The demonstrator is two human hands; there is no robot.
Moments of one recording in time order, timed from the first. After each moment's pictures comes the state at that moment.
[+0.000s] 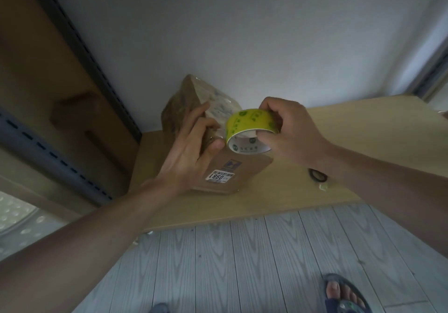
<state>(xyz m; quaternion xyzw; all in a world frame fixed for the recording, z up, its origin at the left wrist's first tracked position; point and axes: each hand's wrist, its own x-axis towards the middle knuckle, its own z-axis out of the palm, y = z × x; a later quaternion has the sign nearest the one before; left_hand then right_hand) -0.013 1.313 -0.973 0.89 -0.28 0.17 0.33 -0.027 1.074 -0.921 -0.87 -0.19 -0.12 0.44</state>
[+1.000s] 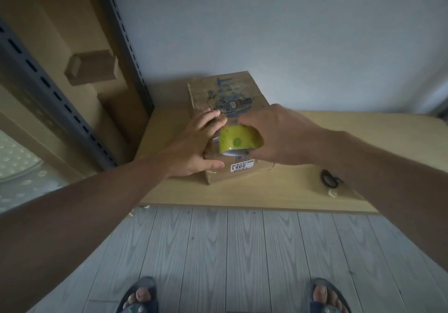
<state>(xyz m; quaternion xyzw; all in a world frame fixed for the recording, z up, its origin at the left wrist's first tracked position) 0.000 1.359 -1.021 0.93 -0.27 0.03 0.25 -0.022 1.123 -0.900 -0.93 -0.35 0.04 0.12</state>
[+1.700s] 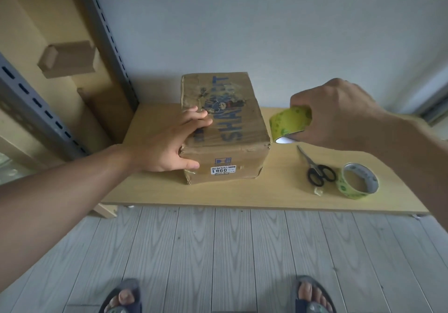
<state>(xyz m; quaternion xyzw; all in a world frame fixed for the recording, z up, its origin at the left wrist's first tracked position) 0.009 1.376 -1.015 0.92 -0.31 0.00 0.23 -0.020 1.045 -0.878 -0.97 -0.22 -0.07 0.03</state>
